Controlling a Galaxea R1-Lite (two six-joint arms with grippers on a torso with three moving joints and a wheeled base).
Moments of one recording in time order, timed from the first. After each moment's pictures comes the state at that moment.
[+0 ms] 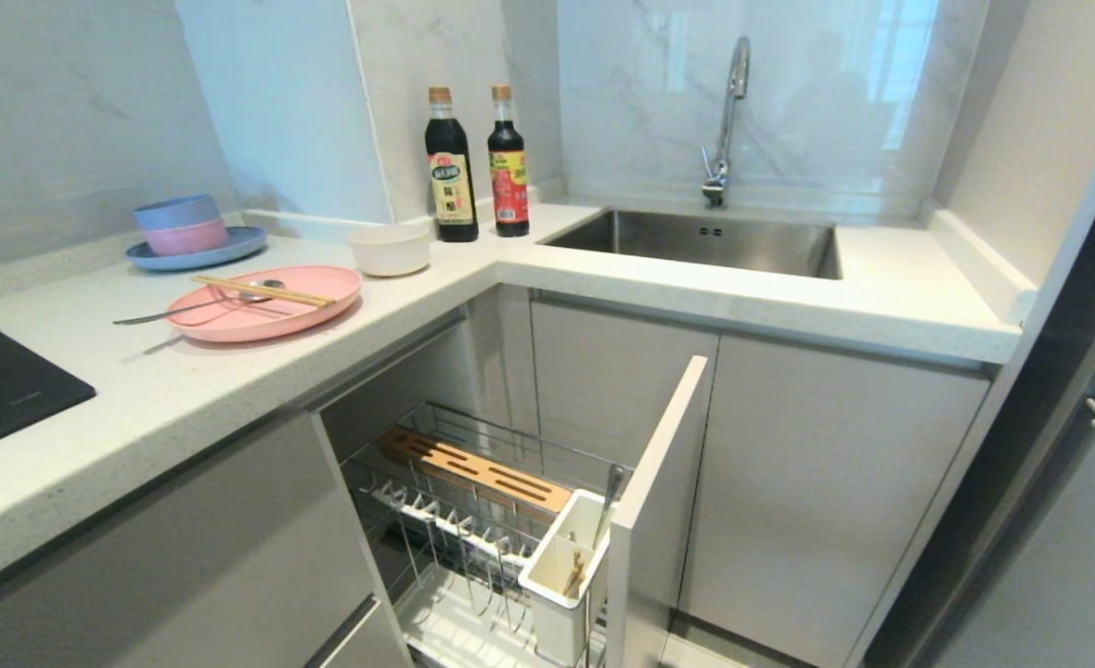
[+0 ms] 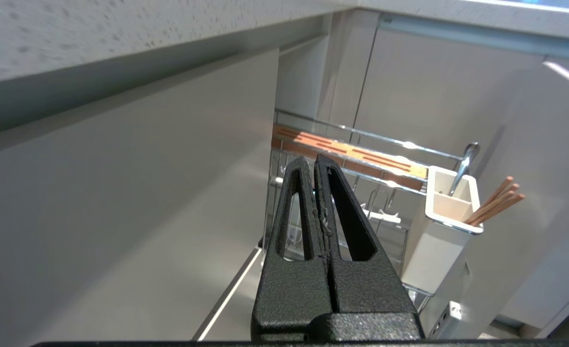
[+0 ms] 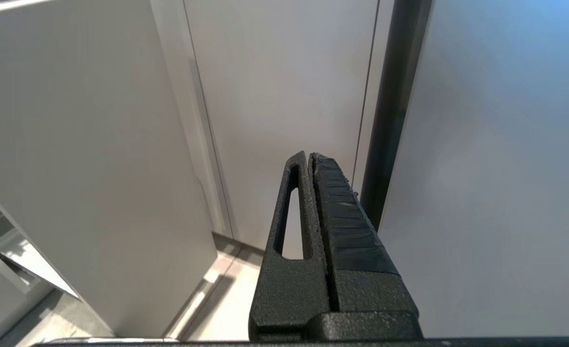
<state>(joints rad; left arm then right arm) 0.00 0.00 0.00 -0.06 0.00 -0.07 0.00 0.00 0.00 0.00 0.00 0.02</state>
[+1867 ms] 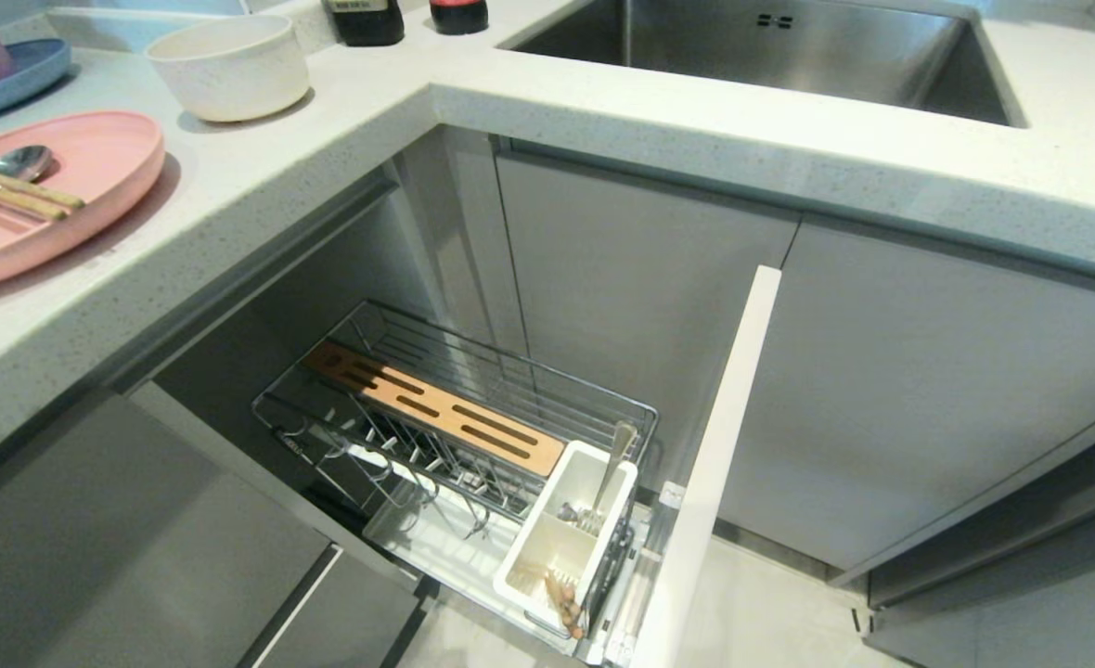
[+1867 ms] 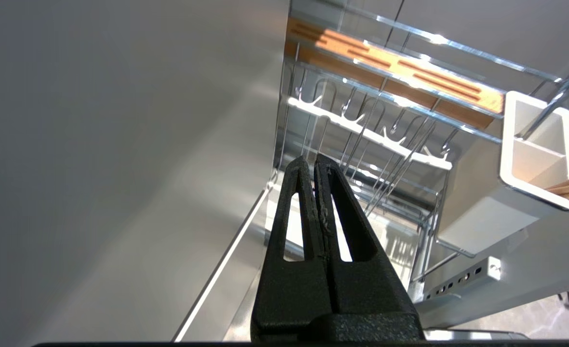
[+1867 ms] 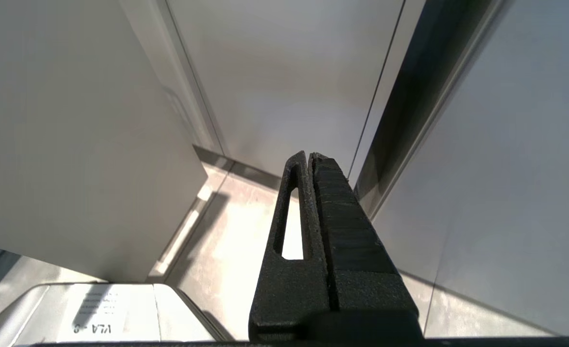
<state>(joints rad) 0.00 0.00 0.00 -0.06 0.00 -0.07 0.00 0.00 0.00 0.00 0.00 0.02</state>
